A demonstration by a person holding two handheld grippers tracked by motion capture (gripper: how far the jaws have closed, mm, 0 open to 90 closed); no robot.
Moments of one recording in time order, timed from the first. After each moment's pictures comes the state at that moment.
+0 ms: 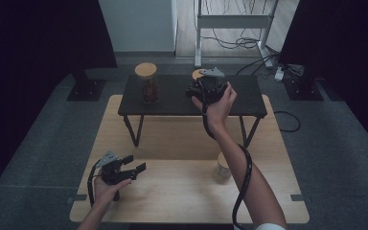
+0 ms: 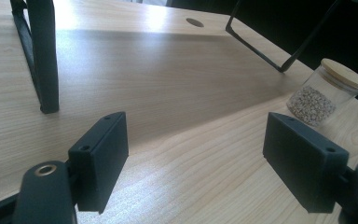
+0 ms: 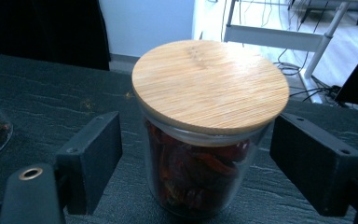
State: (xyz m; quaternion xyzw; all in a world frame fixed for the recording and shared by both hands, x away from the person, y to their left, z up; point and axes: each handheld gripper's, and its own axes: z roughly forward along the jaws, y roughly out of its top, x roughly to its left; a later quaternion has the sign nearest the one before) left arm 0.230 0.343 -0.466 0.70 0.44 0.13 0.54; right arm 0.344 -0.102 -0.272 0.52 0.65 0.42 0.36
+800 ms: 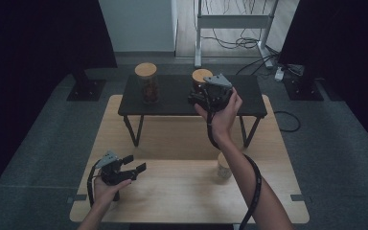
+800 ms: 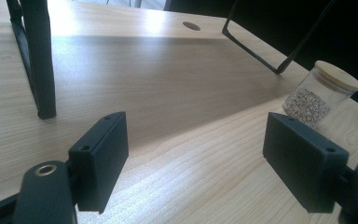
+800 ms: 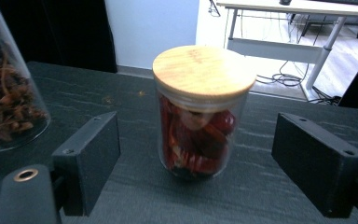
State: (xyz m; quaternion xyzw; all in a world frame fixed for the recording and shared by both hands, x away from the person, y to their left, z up) left arm 0.226 0.341 -0.463 0.70 0.43 0.14 0.55; right arm 0.298 -0.115 -0.271 0.51 0.64 0.44 0.37
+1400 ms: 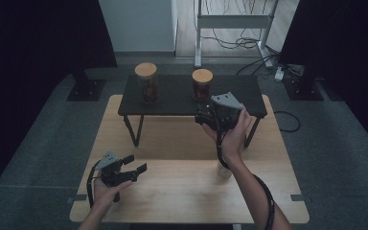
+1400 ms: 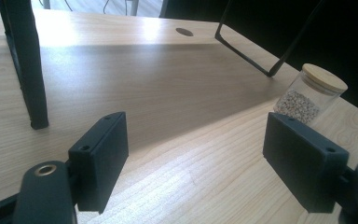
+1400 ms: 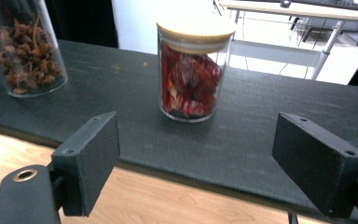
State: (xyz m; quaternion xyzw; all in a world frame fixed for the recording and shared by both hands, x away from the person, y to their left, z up) left arm 0.219 0.337 -0.456 0.71 0.42 0.14 0.55; right arm 0.243 -0.137 -0.290 0.49 0.65 0.45 0.37
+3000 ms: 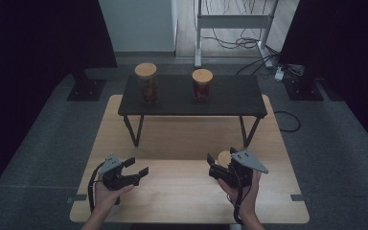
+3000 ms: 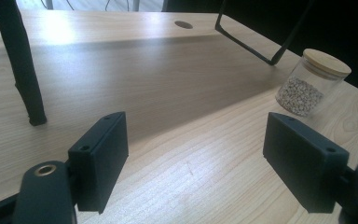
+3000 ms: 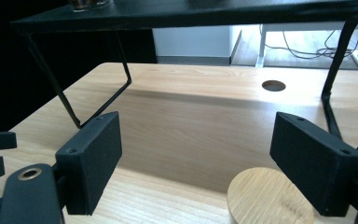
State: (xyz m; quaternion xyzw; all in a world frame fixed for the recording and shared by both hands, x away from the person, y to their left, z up) left arm 0.209 0.329 -0.453 0.72 0.41 0.16 0.54; right arm 0.139 -0.199 -0.382 0.50 0.64 0.51 0.29
